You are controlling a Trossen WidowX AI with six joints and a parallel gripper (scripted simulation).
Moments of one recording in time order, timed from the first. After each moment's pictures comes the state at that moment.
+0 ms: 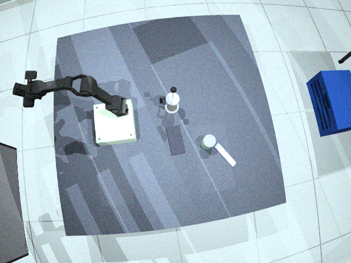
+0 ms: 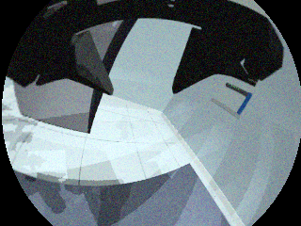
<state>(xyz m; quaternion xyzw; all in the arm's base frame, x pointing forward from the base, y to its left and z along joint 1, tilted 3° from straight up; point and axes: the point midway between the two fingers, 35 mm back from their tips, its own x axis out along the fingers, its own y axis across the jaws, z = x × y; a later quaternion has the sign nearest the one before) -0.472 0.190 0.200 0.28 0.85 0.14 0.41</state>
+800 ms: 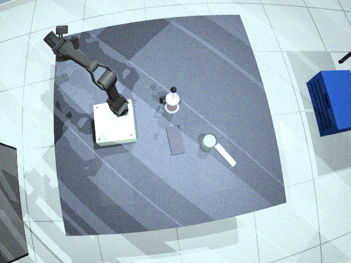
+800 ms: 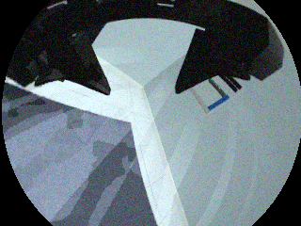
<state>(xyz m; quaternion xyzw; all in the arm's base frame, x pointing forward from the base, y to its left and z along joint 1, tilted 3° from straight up) -0.243 0.368 0.258 0.36 0.72 0.25 0.54</state>
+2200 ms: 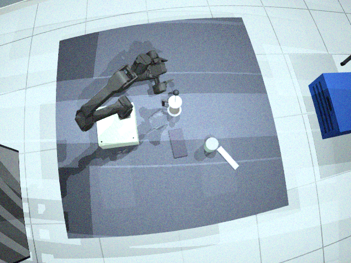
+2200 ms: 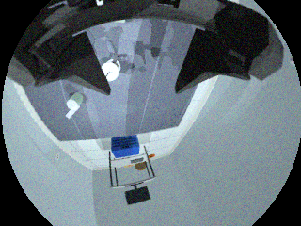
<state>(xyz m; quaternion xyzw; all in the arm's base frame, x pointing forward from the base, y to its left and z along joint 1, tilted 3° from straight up) 0.213 0.063 0.290 0.11 0.25 0.06 0.96</state>
